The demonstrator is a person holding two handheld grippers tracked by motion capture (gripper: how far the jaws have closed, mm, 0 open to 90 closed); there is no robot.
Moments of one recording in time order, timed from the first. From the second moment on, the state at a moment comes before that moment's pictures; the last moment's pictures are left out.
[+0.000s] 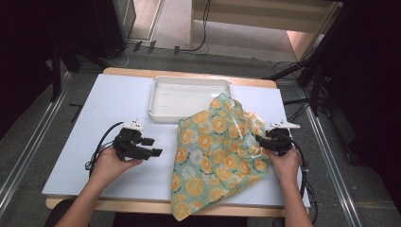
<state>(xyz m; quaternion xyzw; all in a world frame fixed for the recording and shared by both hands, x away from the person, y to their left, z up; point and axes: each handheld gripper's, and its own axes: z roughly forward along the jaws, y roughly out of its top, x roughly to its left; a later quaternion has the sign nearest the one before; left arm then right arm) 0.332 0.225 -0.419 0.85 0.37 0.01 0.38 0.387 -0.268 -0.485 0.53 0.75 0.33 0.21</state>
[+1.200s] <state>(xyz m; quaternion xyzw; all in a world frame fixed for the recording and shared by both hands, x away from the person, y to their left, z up) 0.333 0.226 -0.420 0.85 0.37 0.01 0.37 0.399 -0.269 -0.455 0.50 0.77 0.38 0.11</state>
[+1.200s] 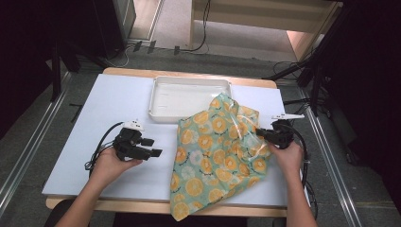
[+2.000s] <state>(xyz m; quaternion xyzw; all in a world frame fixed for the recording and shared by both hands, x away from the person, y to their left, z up) 0.331 0.228 -0.409 0.84 0.37 0.00 0.40 0.356 -0.183 -0.385 0.39 0.80 0.44 0.09</state>
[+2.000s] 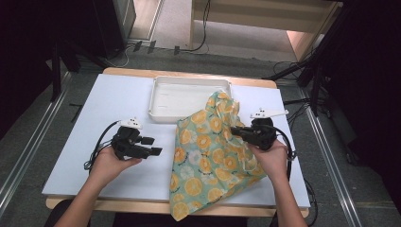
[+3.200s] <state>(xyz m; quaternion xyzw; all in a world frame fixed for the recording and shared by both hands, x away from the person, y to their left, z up) 0.331 0.228 -0.376 0.84 0.36 0.01 0.41 0.305 -0.063 -0.360 0.24 0.85 0.47 0.04</state>
